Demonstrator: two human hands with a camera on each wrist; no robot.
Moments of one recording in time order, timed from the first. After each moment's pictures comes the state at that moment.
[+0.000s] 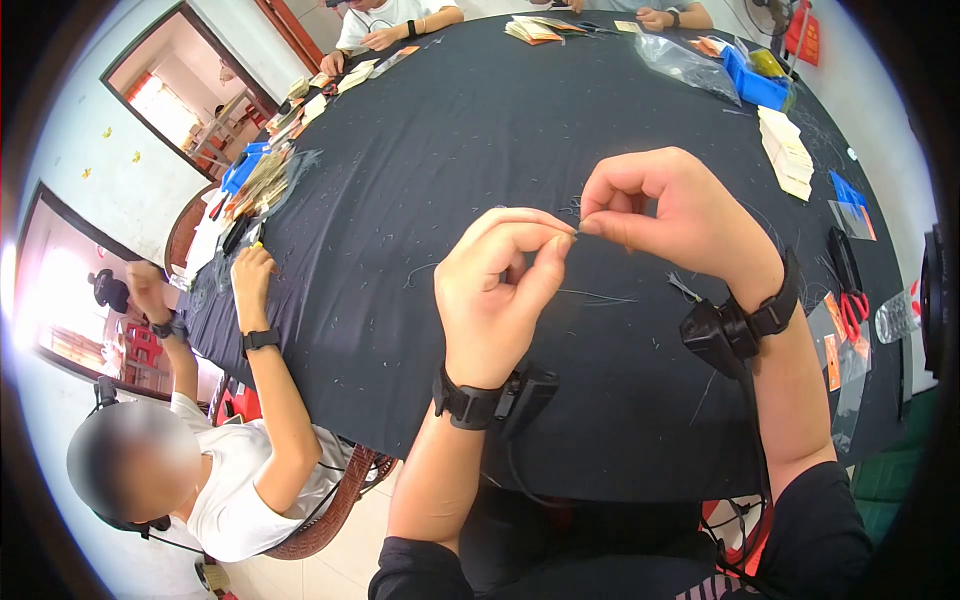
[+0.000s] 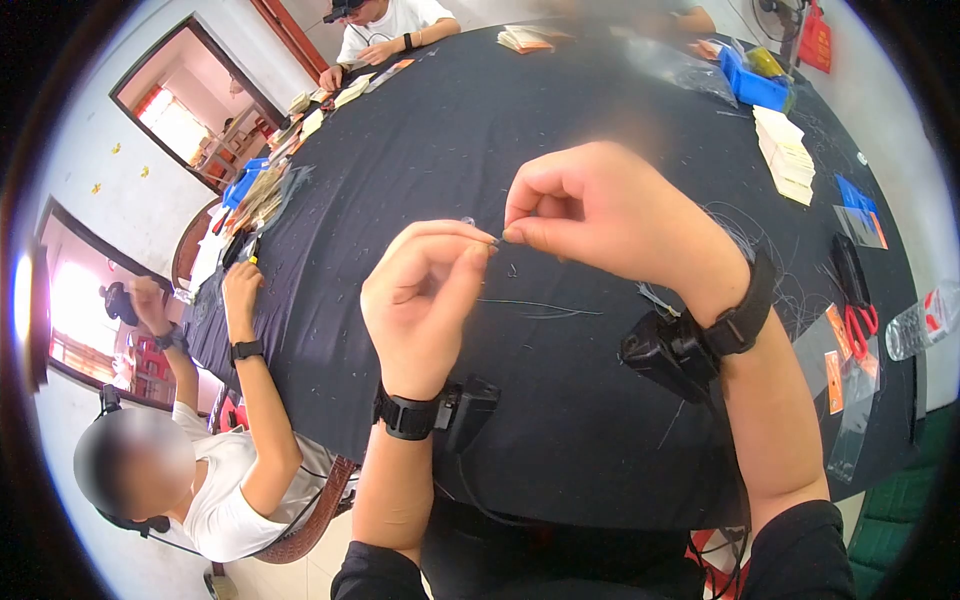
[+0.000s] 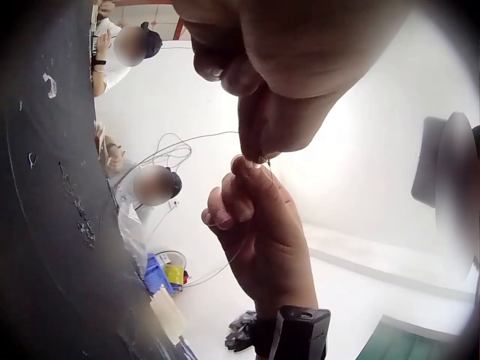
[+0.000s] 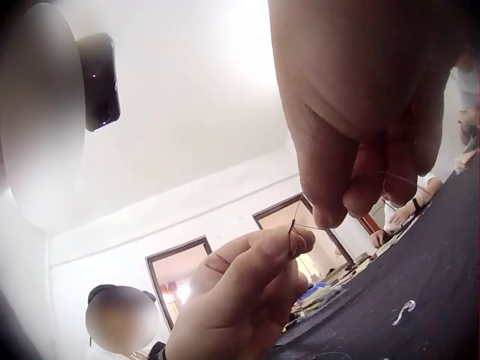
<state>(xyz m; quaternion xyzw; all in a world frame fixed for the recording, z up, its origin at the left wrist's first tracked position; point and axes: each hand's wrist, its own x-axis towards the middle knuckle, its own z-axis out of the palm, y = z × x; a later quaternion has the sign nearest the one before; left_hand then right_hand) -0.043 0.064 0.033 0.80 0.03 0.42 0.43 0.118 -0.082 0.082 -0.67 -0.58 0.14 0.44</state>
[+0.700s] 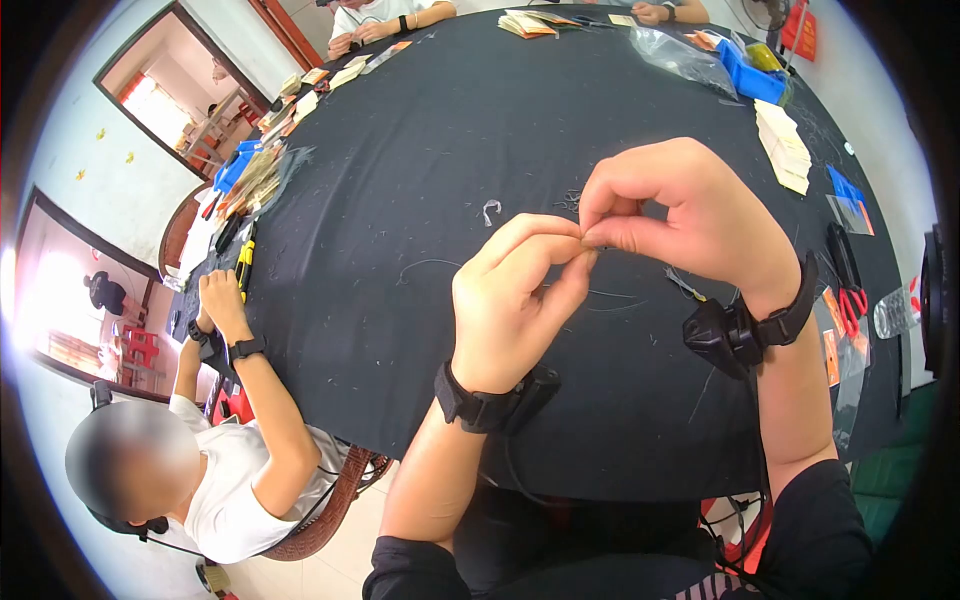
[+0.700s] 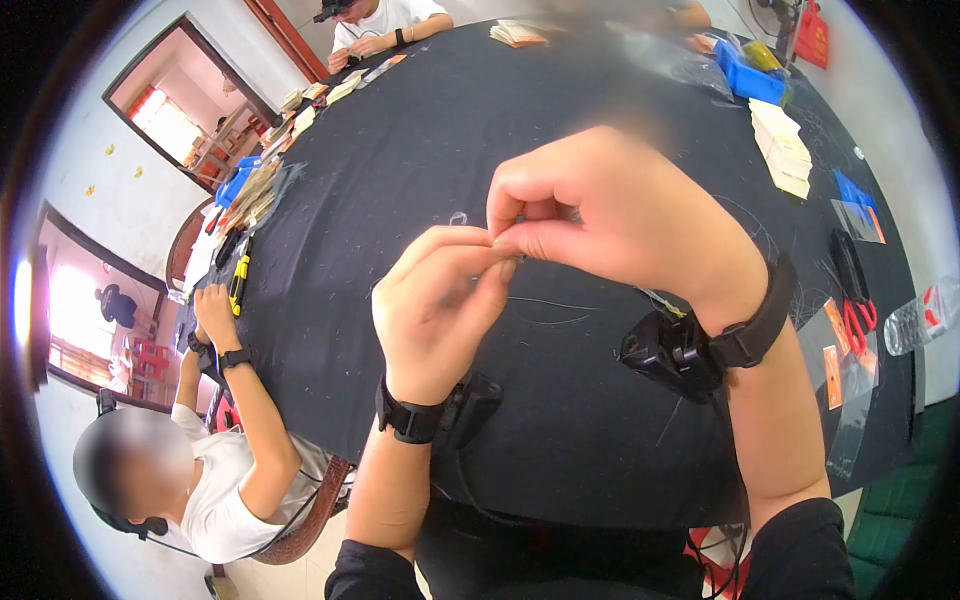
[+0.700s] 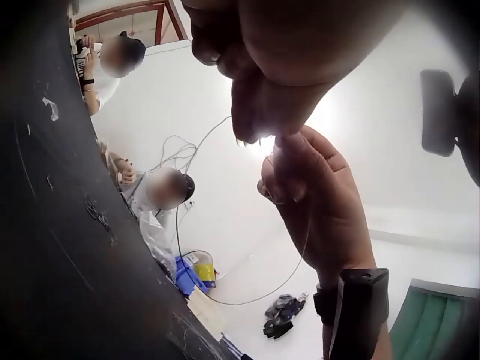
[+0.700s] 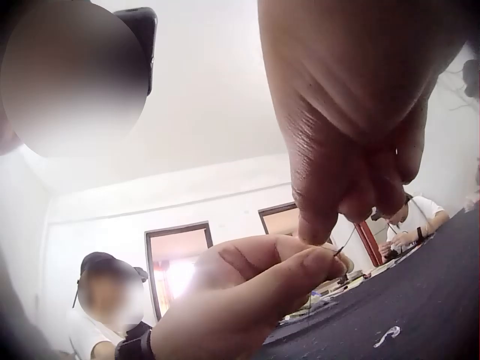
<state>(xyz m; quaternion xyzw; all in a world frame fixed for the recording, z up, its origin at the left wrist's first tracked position) -0.036 0.055 0.029 0.83 -0.05 0.44 0.34 0.114 -0.089 0.092 -0.63 -0.67 0.03 0.40</state>
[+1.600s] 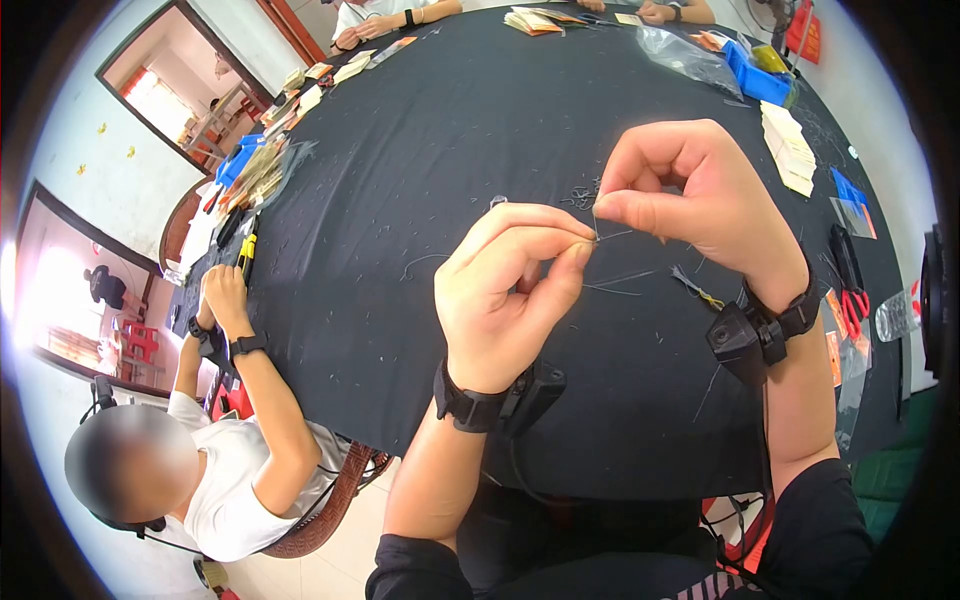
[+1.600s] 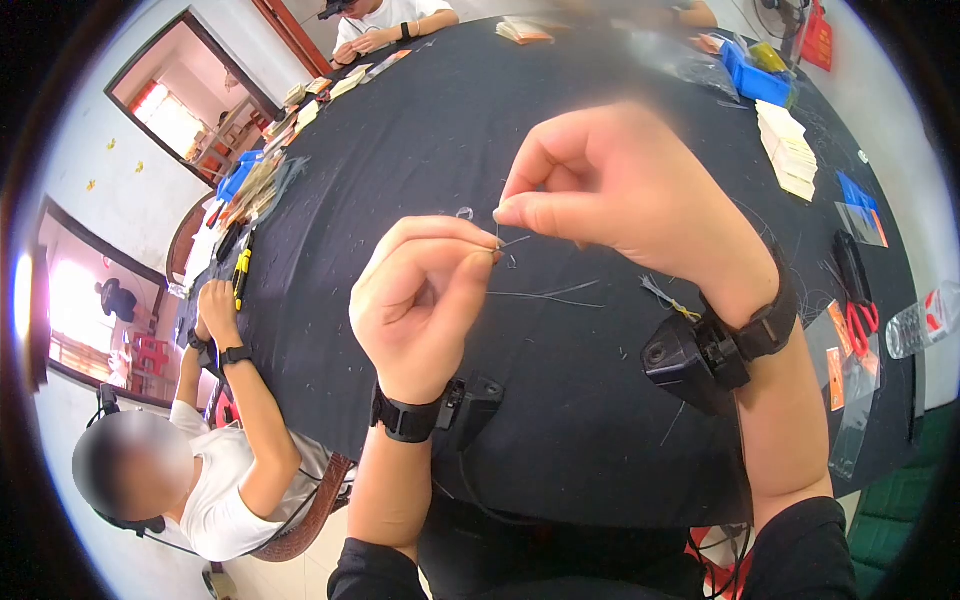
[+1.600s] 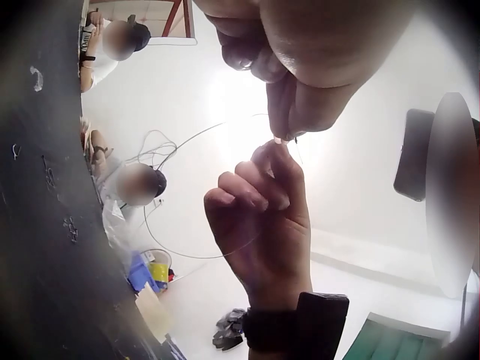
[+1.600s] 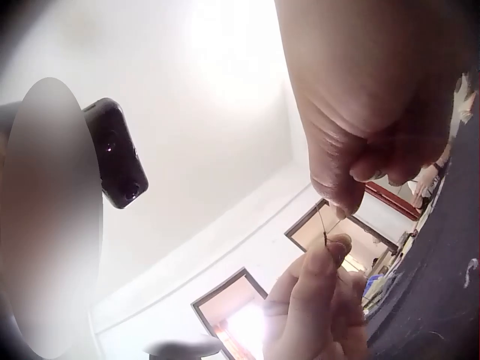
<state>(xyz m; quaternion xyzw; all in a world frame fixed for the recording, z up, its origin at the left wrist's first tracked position) -0.040 0.065 0.030 0.78 -0.08 0.49 0.39 0.106 -0.087 0.096 -0.66 -0.51 0.18 0.53</state>
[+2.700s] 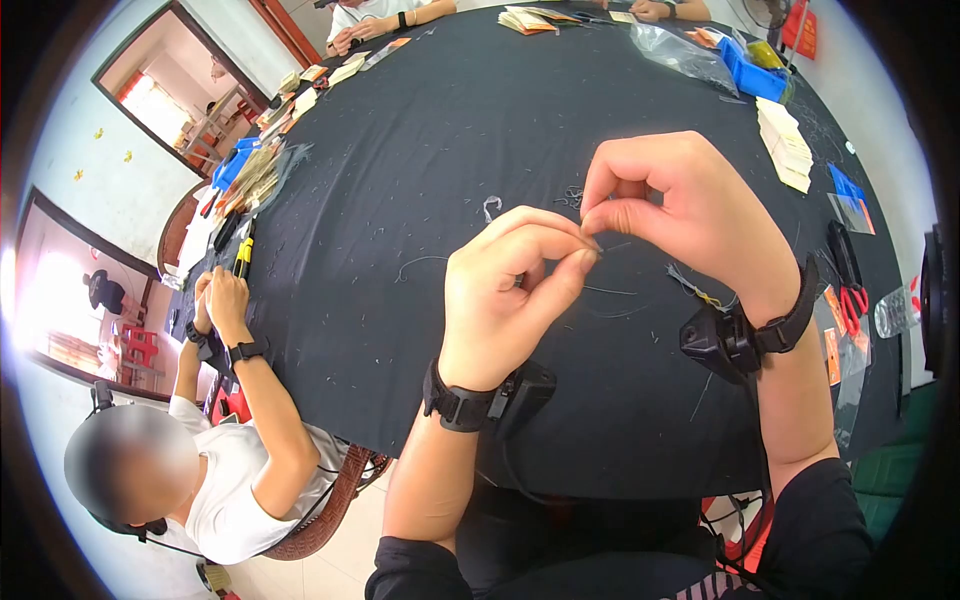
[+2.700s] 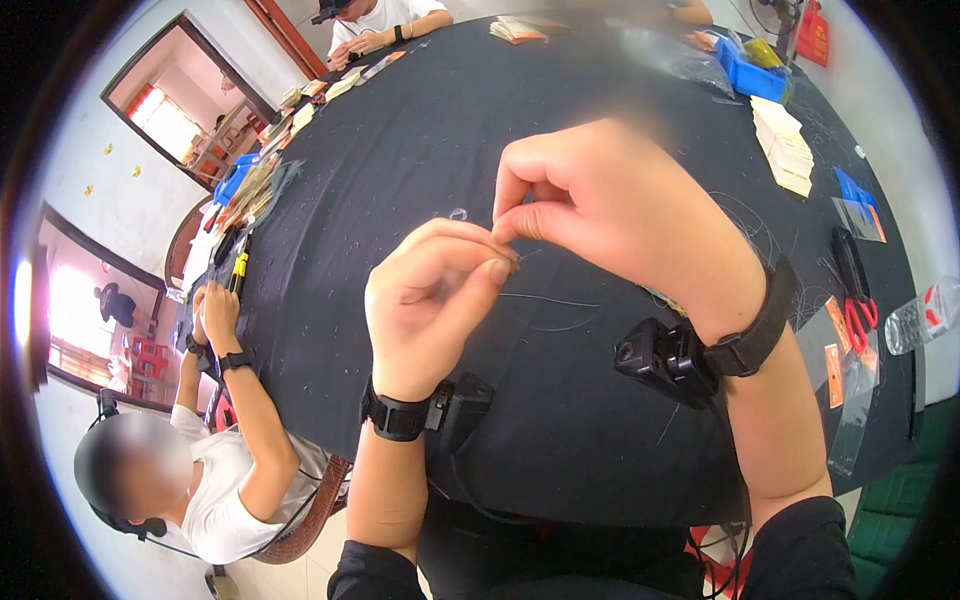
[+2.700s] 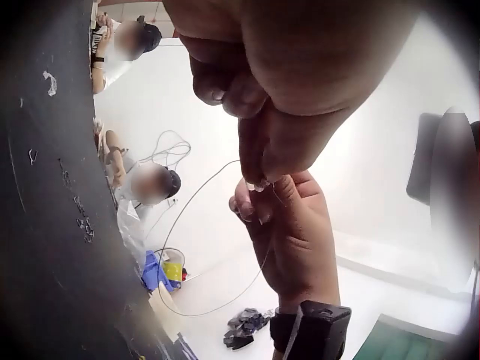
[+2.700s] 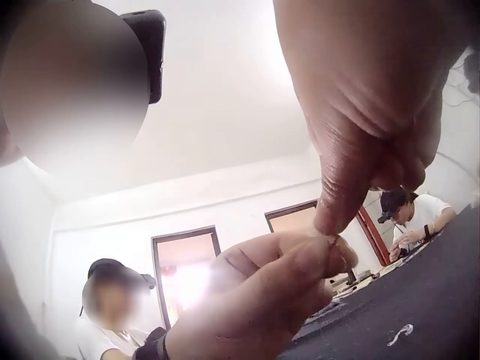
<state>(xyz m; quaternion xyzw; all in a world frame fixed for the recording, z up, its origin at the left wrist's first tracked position) -0.039 0.066 0.029 0.81 -0.05 0.37 0.45 0.110 -0.085 0.087 -0.67 -0.62 0.02 0.41</state>
